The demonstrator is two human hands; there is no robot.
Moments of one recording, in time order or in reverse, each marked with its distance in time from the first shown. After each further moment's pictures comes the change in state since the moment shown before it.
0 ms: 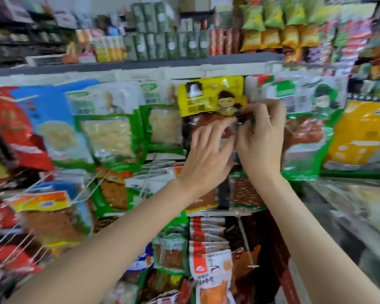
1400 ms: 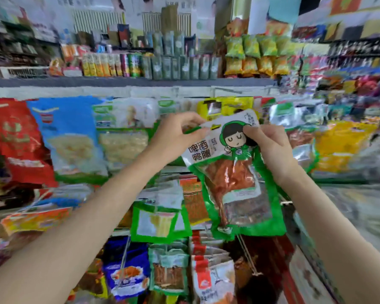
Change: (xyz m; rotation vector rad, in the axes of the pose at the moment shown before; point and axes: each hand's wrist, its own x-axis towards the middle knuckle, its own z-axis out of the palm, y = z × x) left_hand -0.002 -0.095 -0.103 -0.829 -0.053 -0.376; right_hand 0.009 -0.068 -0.011 0.499 -0.372 0.405
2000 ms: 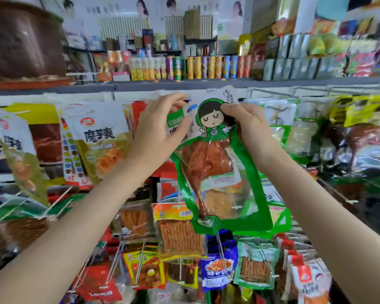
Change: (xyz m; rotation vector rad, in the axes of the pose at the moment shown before) left_hand -0.127 -0.116 -0.336 0.430 0.270 0.288; right_hand -0.041 -0.140 0.367 0.266 -0.092 0.077
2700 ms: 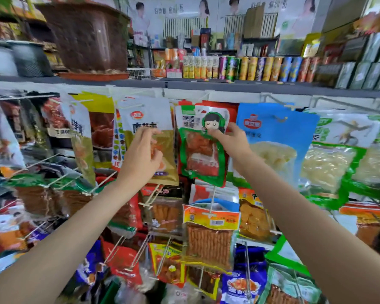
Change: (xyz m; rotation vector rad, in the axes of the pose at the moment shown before) left_hand -0.061 -0.095 -0.031 0.354 -0.016 -0.458; right_hand 0.083 0.102 0.081 -0.196 -0.155 0.219
